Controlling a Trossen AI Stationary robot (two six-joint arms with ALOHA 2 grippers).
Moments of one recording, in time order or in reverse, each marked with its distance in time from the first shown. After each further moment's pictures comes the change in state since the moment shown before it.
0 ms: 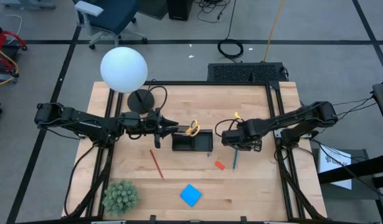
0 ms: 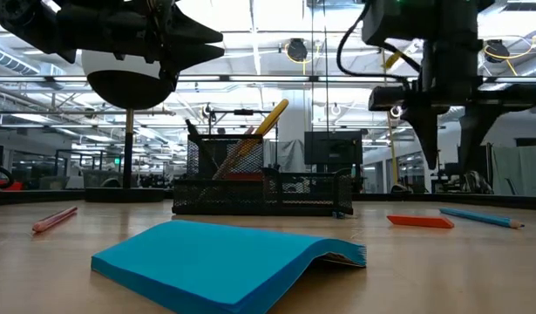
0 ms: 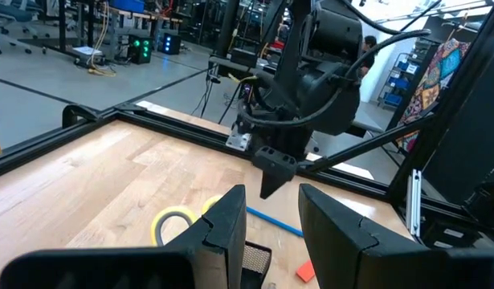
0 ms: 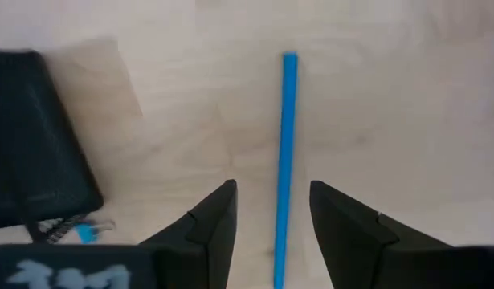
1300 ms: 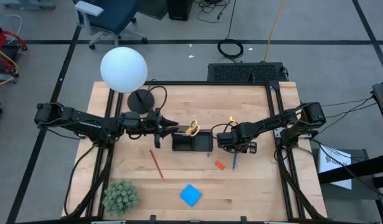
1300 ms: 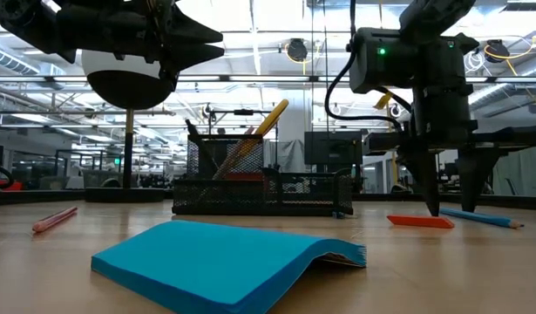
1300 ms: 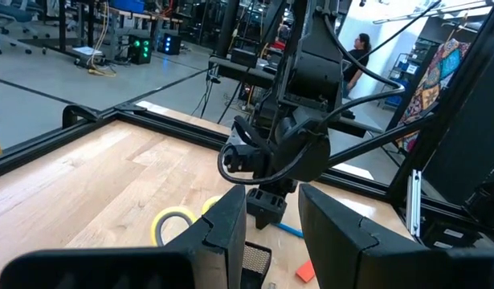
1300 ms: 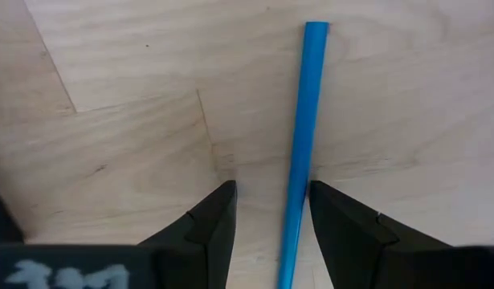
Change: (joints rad) left arm 0.000 0.000 0.000 0.000 0.000 0.000; right arm -0.032 0.162 -0.077 0.177 -0.097 -0.087
